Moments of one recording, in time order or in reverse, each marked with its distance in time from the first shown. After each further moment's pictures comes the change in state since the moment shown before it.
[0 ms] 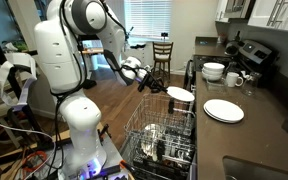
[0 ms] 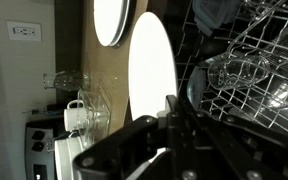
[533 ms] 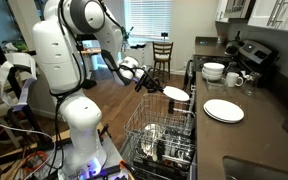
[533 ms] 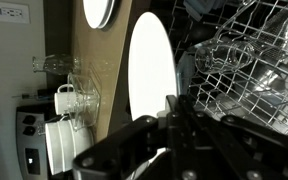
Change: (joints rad) arm 0.023 -0.016 0.012 -0.023 0.003 0.051 0.000
